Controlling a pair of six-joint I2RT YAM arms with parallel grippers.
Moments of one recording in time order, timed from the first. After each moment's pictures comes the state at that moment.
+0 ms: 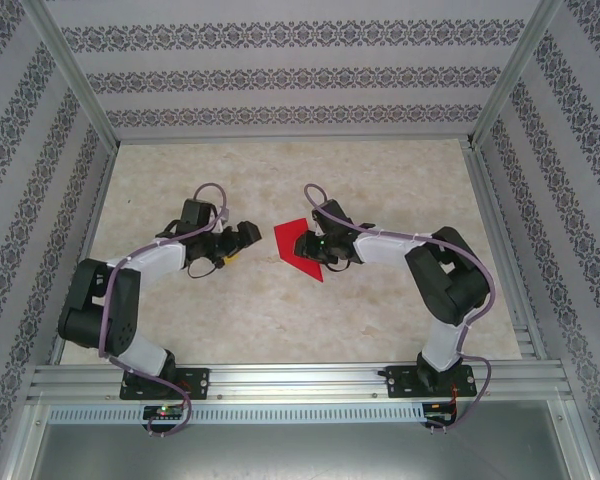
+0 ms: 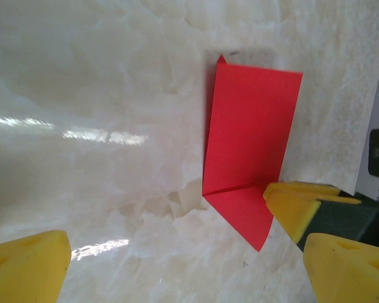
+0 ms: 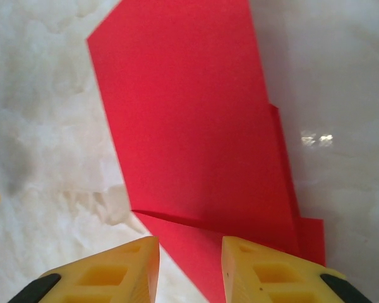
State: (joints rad) left arm -0.25 1.56 0.78 -0.13 0.57 -0.77; right arm 0.61 1.83 1.00 -0.13 -0.26 0.74
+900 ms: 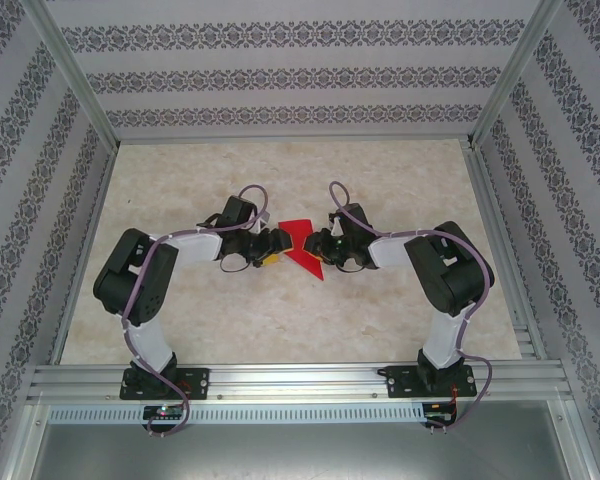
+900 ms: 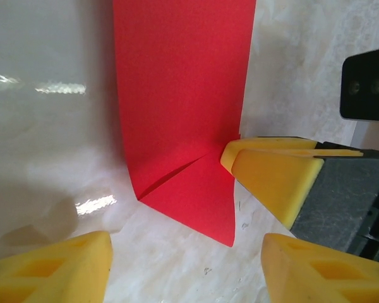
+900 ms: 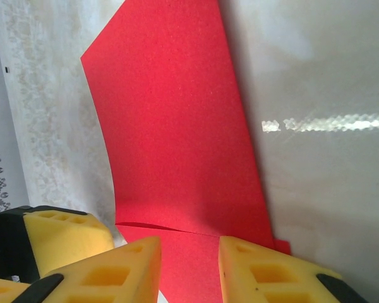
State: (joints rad) left arm -0.44 1.81 0.95 -0.08 0.62 -0.85; right arm 0.48 1.87 0.84 0.22 -0.50 0.89
